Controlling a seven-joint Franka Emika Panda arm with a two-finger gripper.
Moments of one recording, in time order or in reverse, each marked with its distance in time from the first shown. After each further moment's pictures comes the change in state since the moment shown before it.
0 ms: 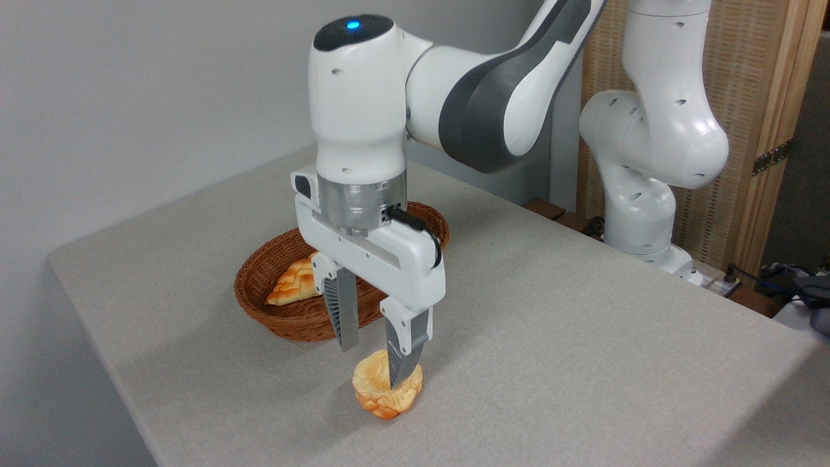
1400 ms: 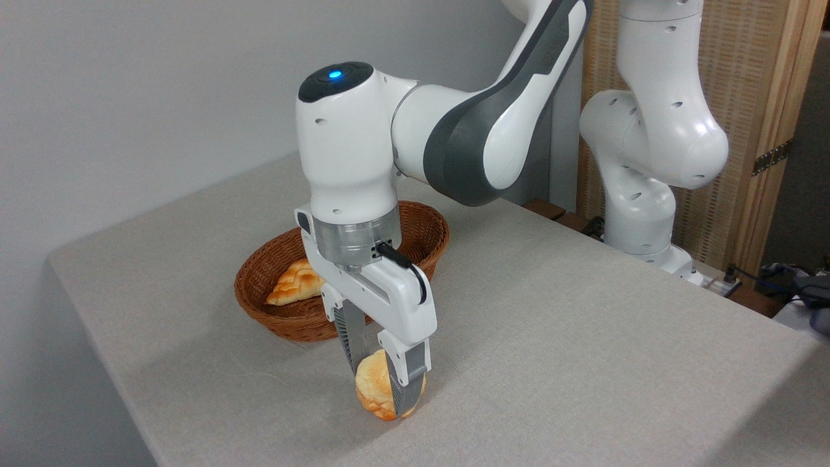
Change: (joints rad) arm -0.006 0.072 0.000 0.000 0.051 0.017 0.062
